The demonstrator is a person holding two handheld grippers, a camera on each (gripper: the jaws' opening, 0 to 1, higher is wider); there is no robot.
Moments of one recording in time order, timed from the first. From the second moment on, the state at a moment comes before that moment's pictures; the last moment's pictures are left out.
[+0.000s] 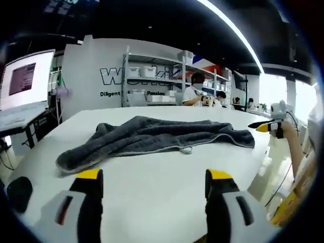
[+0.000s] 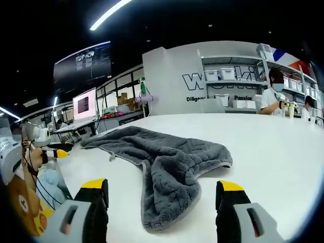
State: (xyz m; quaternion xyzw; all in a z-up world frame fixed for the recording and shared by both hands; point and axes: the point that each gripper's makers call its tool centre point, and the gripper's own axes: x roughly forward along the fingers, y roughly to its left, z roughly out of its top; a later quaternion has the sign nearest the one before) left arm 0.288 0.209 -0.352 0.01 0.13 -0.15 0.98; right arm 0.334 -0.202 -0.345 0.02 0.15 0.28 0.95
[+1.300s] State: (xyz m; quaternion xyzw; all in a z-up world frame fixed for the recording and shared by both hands) left arm 0.291 0.211 -0.357 0.00 0.14 -0.13 0.98; right arm 0.469 -0.252 -0.372 0.28 0.23 0.29 0.89
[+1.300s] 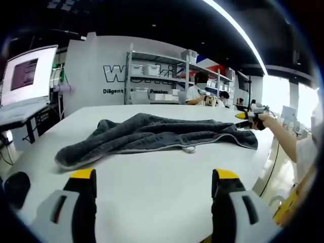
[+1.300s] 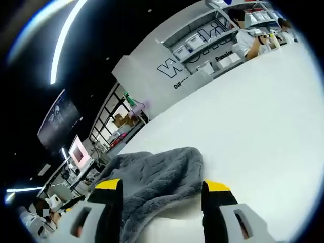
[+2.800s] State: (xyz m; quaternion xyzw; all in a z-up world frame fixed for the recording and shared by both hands) left arm 0.284 0.215 -0.355 -0.01 0.13 -0.13 0.98; right arm 0.534 -0.284 -0.243 0.16 0.10 0.27 0.94
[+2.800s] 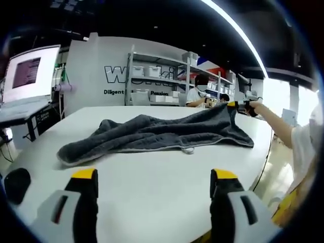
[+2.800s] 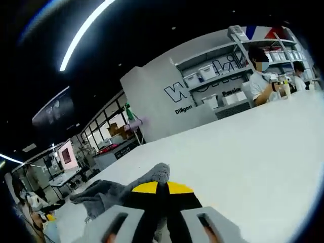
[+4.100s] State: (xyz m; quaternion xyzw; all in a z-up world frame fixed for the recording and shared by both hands) left arm 0.284 0.219 -0.362 -0.01 0.14 -0.13 0.98; right arm 0.589 -0.317 -0.331 0.07 0.19 0.17 0.96
